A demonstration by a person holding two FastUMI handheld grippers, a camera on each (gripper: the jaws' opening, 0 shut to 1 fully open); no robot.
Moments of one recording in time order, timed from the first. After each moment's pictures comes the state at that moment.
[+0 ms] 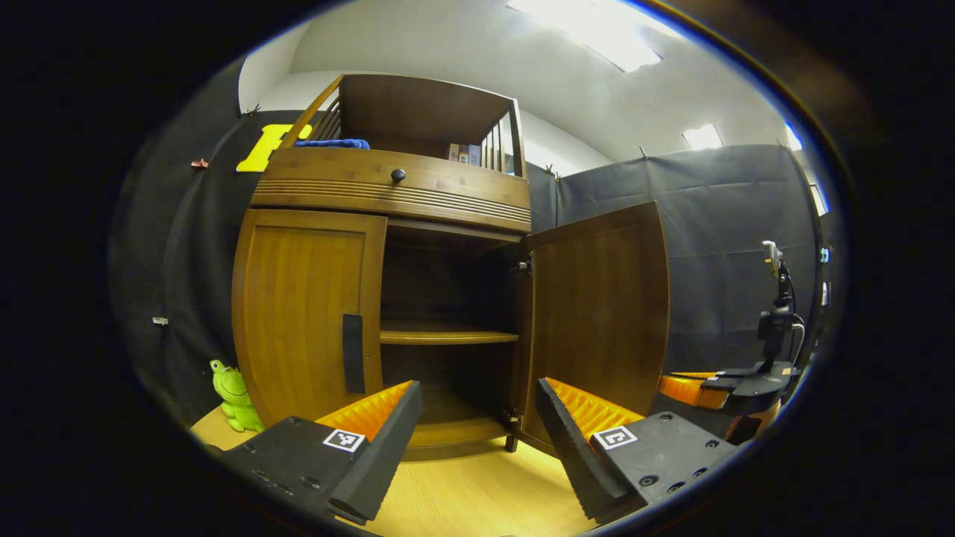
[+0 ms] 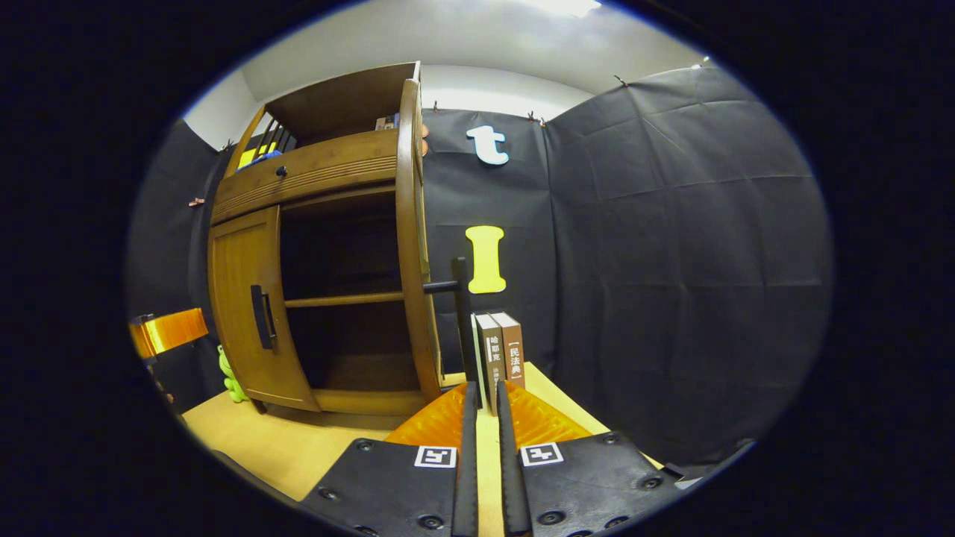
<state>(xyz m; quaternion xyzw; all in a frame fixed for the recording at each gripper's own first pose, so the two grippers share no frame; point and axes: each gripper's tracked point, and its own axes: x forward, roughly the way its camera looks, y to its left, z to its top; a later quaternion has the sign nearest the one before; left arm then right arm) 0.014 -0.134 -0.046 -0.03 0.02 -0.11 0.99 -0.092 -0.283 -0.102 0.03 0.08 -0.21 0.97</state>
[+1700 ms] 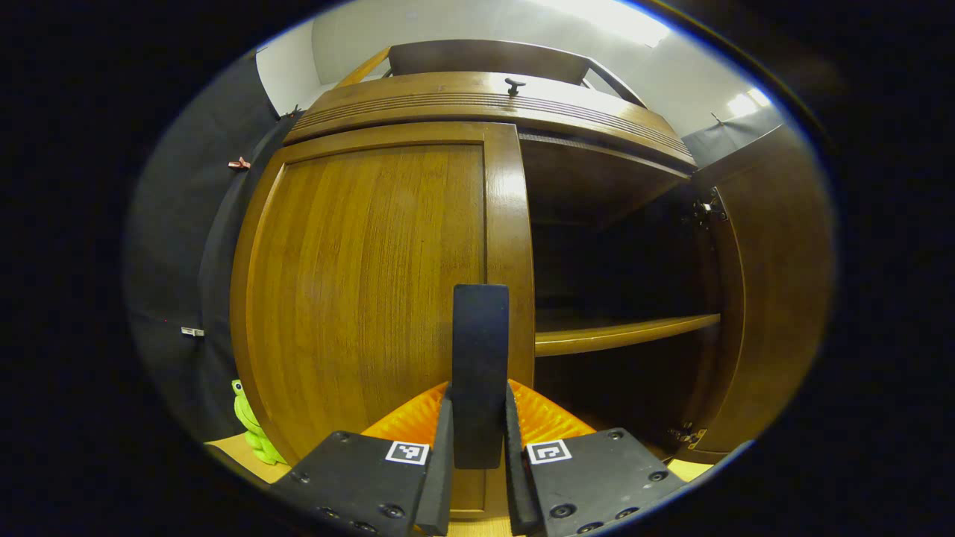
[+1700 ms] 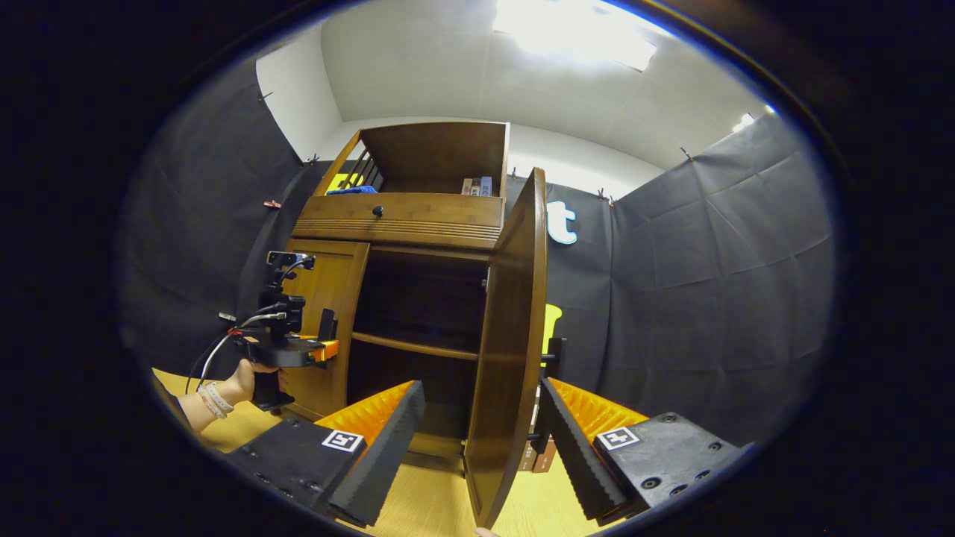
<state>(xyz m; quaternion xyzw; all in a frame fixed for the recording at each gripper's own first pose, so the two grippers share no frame) 0.232 0.030 -0.123 0.00 0.00 0.06 1.00 -0.088 -0.204 -0.048 -0.07 -0.06 -0.09 0.99</state>
